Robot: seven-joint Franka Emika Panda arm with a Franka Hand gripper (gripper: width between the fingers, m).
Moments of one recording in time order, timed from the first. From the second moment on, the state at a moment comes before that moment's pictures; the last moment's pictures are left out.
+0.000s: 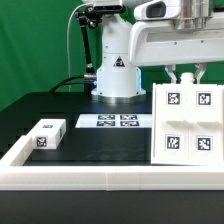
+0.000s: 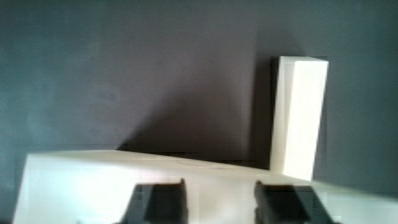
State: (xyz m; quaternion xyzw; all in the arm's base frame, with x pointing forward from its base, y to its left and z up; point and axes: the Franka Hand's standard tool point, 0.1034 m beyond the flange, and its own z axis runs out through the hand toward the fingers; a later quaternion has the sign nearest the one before) arm 0.527 0.091 0.125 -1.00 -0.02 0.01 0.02
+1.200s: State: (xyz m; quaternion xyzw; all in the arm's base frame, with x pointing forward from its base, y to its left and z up) arm 0.531 0.090 0.128 -1.00 -0.02 0.01 0.03
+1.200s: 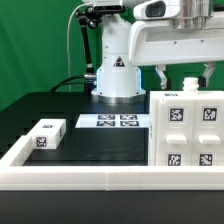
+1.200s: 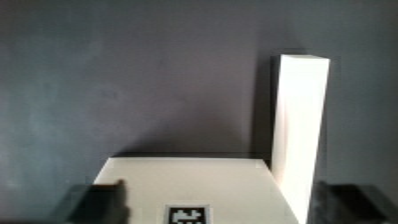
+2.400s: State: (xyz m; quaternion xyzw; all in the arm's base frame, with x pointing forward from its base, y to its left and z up) arm 0.481 -0.022 0.098 -1.00 -0.08 0.01 0.01
